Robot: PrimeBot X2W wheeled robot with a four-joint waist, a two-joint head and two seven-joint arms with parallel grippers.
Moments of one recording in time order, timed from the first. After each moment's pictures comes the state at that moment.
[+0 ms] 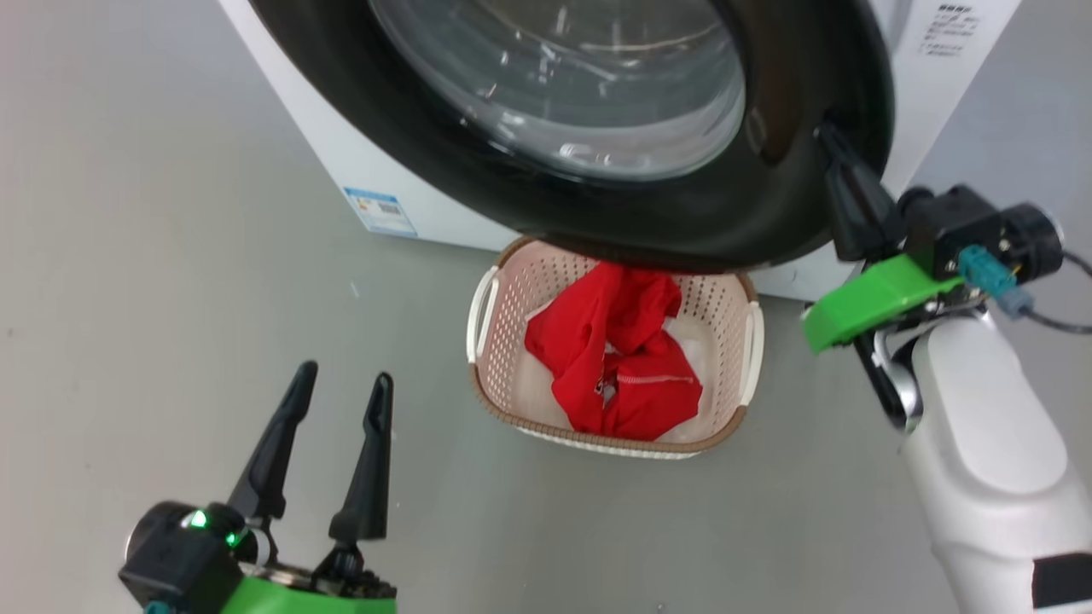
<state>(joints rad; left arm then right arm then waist) -0.08 0.10 -0.15 -0.09 -0.32 -0.07 -0.25 -0.61 -0.06 0.04 0.52 0.05 0.13 -0.26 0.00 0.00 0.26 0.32</state>
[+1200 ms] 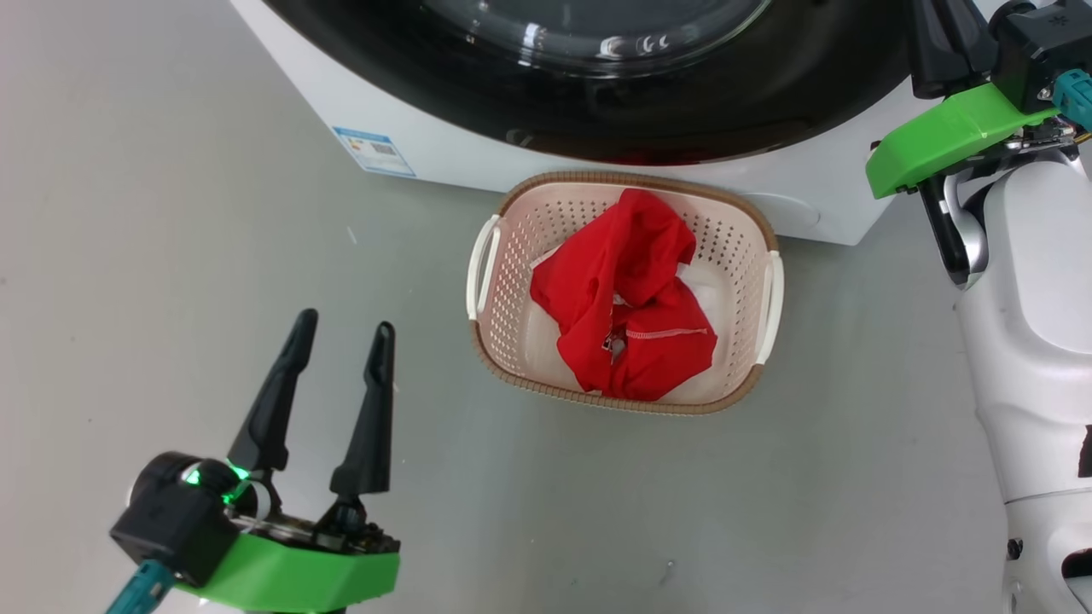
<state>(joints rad) -0.17 0.04 -0.12 -0.06 -0.31 -0.12 -0.25 -0.91 -0.09 -0.05 0.66 -0.04 0.14 -0.26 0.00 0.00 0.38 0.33</state>
